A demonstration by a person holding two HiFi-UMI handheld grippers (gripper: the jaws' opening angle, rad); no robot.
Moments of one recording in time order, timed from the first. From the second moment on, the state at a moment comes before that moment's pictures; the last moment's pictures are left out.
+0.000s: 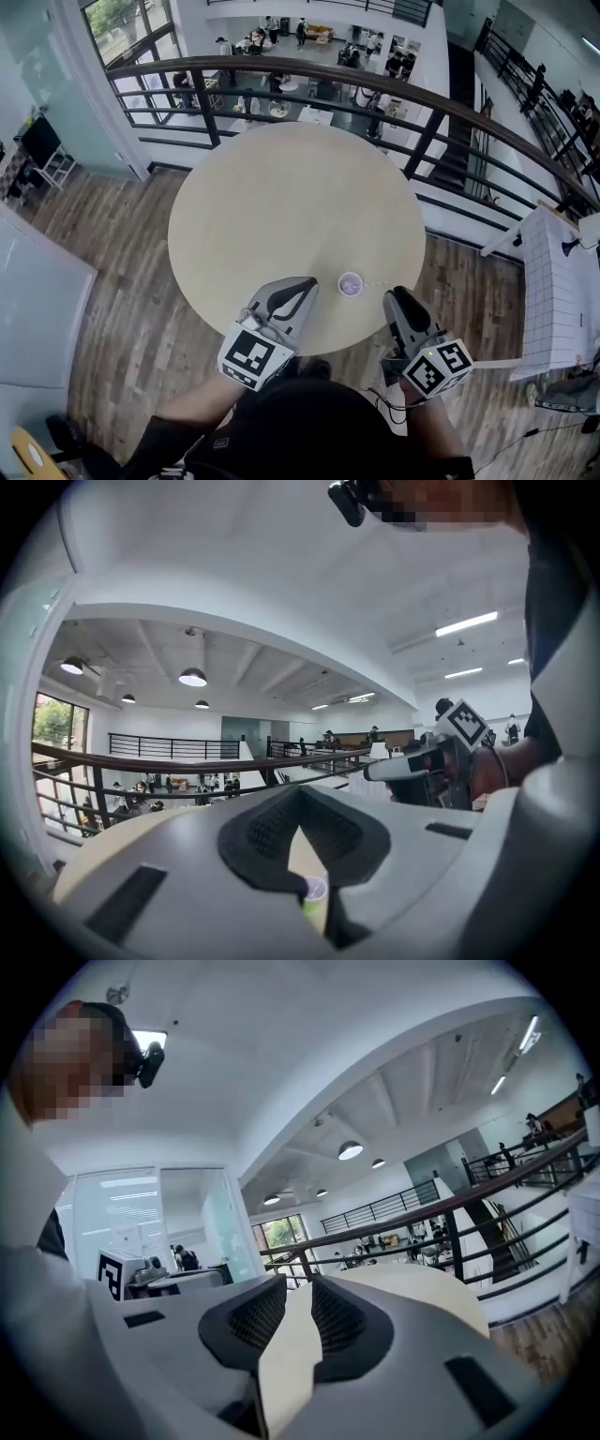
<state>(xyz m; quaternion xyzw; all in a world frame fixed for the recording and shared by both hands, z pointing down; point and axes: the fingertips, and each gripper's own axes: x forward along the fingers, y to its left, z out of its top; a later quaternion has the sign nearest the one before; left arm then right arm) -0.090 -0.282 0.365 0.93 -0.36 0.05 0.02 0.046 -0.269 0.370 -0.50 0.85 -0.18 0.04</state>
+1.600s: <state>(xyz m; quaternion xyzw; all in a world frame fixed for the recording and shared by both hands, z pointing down) -0.125 -0.296 0.364 0.92 -0.40 0.03 0.01 0.012 -0.274 0.346 -0.47 0.88 -0.09 0.03</state>
